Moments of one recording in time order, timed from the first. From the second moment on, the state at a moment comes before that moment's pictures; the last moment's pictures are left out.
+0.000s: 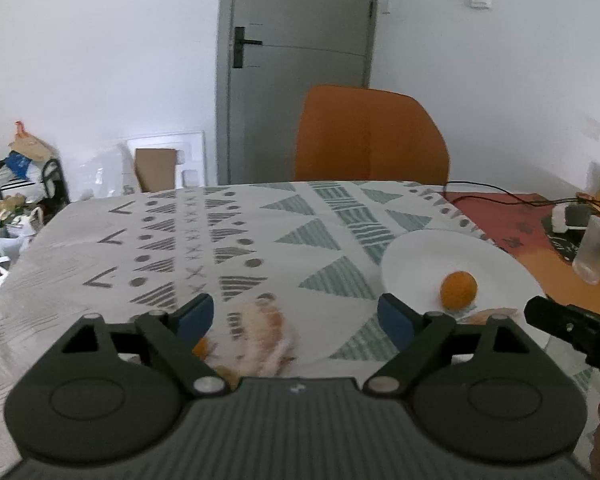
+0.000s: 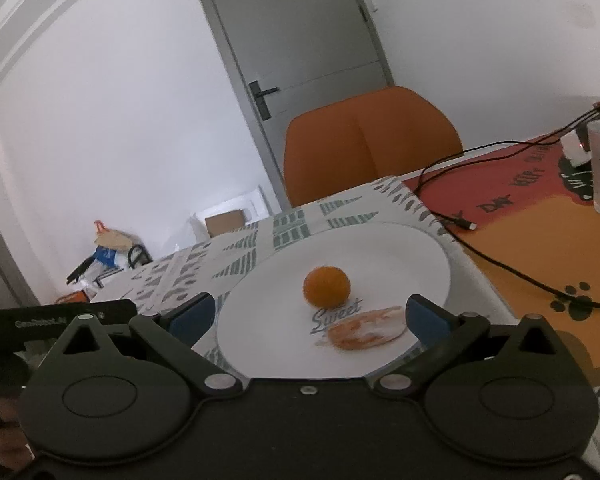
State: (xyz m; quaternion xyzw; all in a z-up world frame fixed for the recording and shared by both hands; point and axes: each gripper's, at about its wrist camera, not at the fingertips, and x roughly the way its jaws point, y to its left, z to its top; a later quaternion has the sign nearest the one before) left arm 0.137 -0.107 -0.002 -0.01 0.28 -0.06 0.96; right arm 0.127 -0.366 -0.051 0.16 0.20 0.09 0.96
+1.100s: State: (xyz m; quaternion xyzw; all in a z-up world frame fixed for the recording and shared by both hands) left arm 0.087 -0.016 -0.034 -0.07 0.30 -0.02 0.95; right arm 0.121 -0.279 -0.044 0.10 0.24 0.18 0.95
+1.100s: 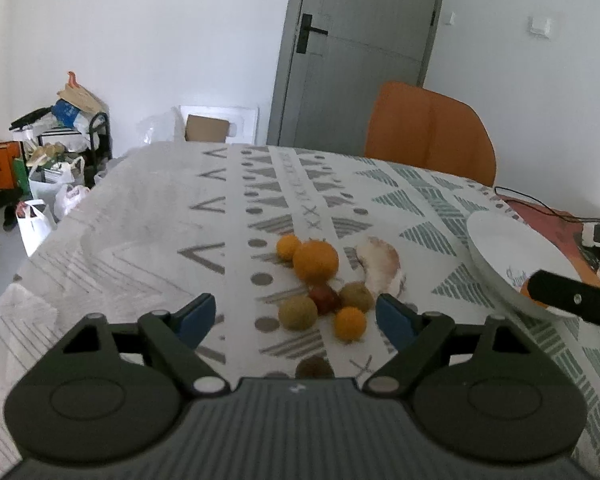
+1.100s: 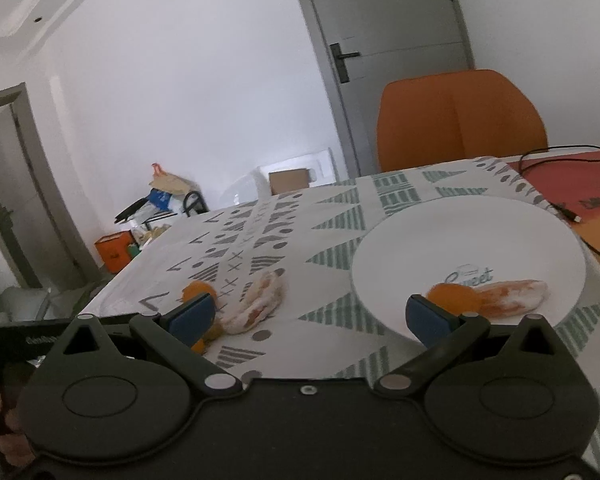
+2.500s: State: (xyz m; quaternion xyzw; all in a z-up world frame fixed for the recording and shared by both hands) left arm 0.075 0.050 -0.061 -0.15 0.30 -0.01 0.94; right arm 0.152 -0.161 -0.074 0.02 0.31 0.26 0.91
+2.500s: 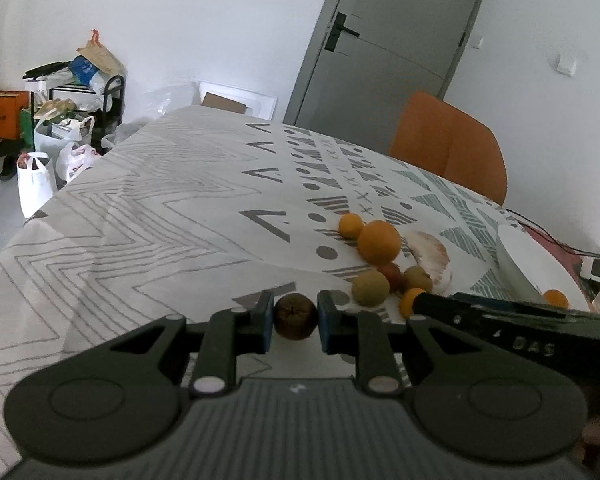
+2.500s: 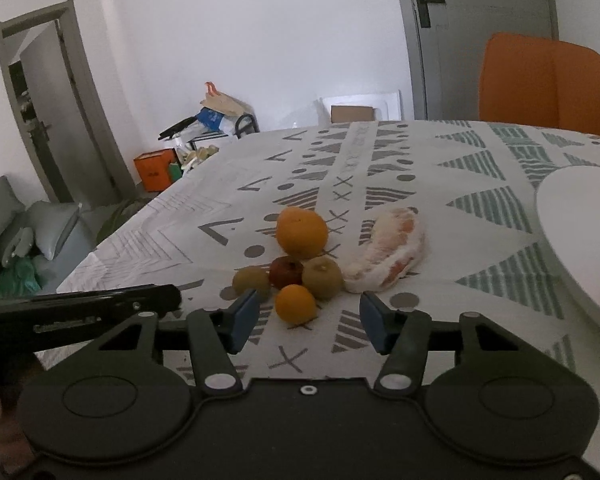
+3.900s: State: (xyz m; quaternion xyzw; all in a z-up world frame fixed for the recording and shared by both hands) left arm 0.126 -0.101 -0.013 -0.02 0.28 -0.11 0.95; right arm 0.146 -0.357 -0.056 0.17 0.21 0.13 0.95
